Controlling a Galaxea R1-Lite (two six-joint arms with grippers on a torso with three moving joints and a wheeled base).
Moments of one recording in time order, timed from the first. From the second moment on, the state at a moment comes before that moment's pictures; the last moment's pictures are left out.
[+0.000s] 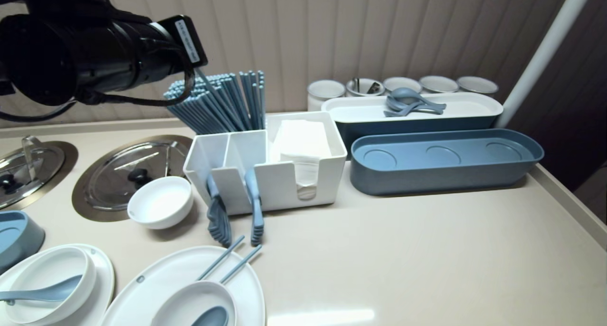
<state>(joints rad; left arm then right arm) -0.53 1.57 -1.51 -0.01 0.46 -0.27 0.00 0.00 0.00 0.00 -0.02 0.02</state>
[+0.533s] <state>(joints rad) -0.53 1.44 -1.52 0.00 0.47 -0.22 0.00 0.00 0.00 0.00 -0.02 0.02</state>
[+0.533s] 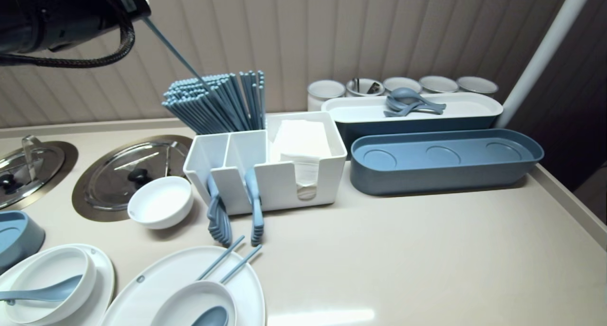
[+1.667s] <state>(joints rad) -0.53 1.30 -1.50 0.34 0.31 -0.11 0.00 0.00 0.00 0.00 -0.02 0.02</state>
